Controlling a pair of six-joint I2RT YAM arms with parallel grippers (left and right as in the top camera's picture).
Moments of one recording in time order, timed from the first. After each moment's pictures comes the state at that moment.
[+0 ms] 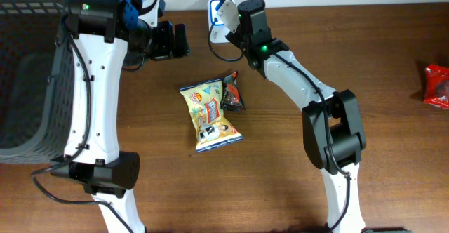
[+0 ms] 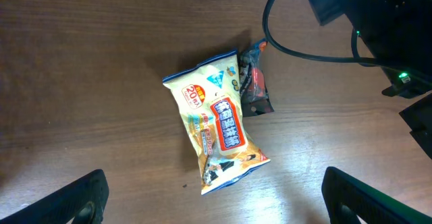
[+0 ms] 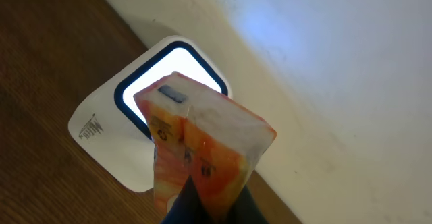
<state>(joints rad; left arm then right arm) -0.18 2.06 2.55 -1.69 0.21 -0.23 0.39 2.28 1.84 -0.03 0.13 -0.65</state>
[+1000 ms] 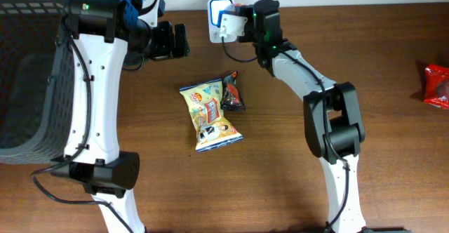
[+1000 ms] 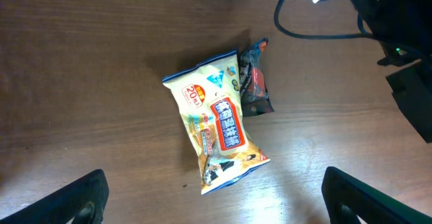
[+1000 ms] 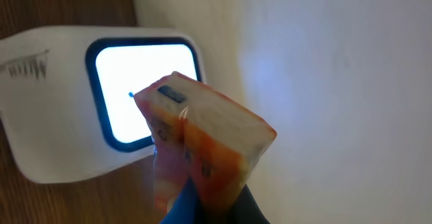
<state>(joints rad) -0.18 2.06 2.55 -1.69 0.21 -0.23 0.30 2.38 1.84 0.20 -0.09 -1.26</state>
